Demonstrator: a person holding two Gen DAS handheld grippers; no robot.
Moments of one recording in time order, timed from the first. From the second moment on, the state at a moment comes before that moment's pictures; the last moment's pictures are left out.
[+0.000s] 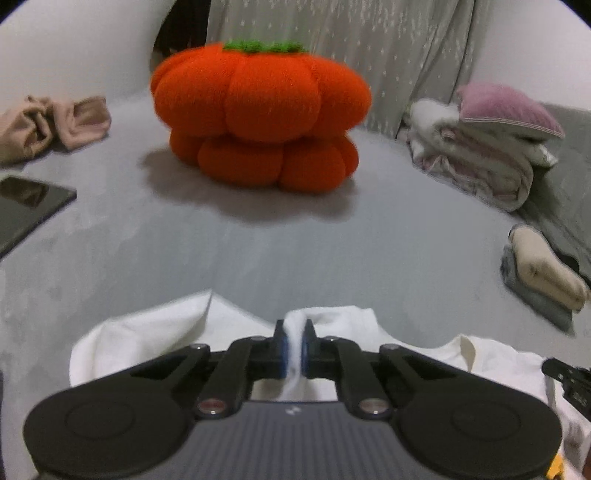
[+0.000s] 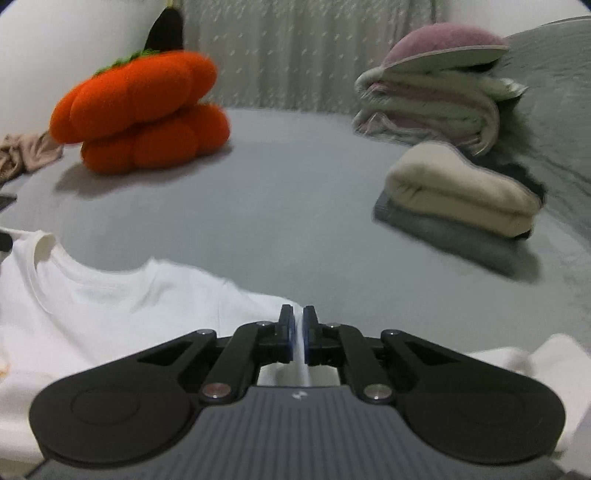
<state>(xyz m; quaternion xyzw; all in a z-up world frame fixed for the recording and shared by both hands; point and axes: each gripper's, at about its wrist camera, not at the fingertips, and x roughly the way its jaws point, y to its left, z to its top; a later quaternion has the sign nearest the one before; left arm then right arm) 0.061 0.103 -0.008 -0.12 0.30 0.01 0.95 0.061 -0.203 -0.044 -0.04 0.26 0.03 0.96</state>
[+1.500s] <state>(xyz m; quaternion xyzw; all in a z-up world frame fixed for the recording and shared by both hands) 0.168 0.053 -0.023 0.00 0.31 0.02 0.95 0.126 -0.217 -0.026 -0.06 0.28 -0.06 0.95</state>
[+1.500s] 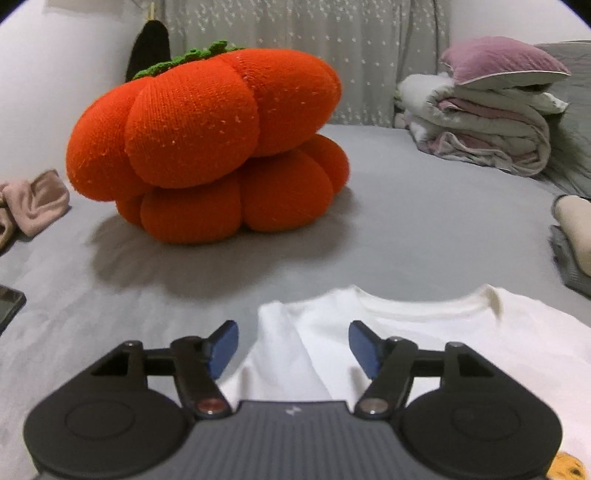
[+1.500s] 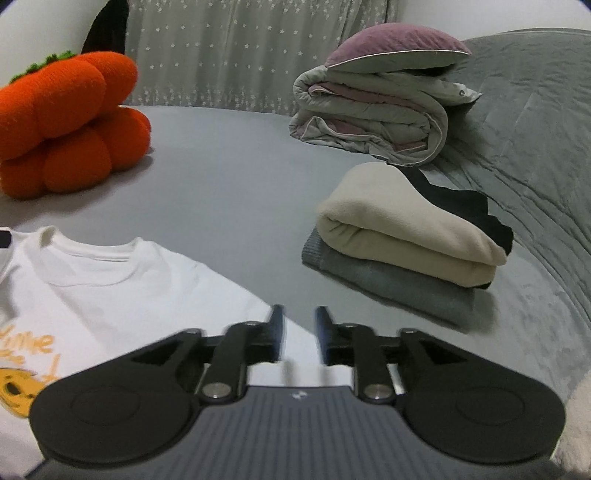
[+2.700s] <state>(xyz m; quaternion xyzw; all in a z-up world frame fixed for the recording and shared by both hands) 0.003 0.121 -0.041 -0.16 0.40 -0.03 0.90 -0.003 -0.224 -0.050 0.17 0.43 0.06 0.89</state>
